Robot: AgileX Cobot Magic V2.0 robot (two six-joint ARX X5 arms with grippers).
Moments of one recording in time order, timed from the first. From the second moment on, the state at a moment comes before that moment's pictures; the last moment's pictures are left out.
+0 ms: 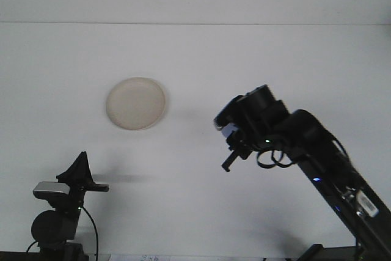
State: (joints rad) left arm -0.09 0.00 0.03 0.17 -0.05 -0.09; right arm 0.65 1.48 1.69 -1.30 -0.10 -0.17
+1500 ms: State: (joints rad) left arm -0.09 0.00 0.03 0.17 -0.05 -0.09; right arm 0.79 1.88 1.80 -1.34 -0.14 -0.21
